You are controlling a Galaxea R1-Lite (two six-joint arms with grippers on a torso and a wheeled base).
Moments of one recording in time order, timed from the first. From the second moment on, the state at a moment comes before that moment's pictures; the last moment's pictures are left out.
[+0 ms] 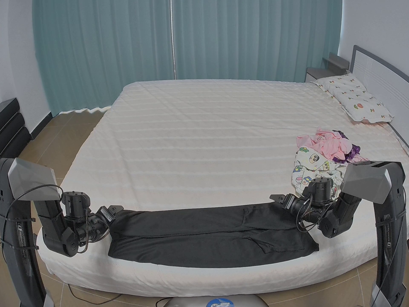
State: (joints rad) left arm 0.01 2.32 -0.47 -1.24 -0.15 -0.82; right arm 0.18 2.52 -0.88 -1.14 0.20 0.66
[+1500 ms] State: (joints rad) left arm 0.01 2.33 -0.47 -1.24 -0.15 -0.81; right arm 0.16 2.39 -0.78 -1.19 0.17 0.67
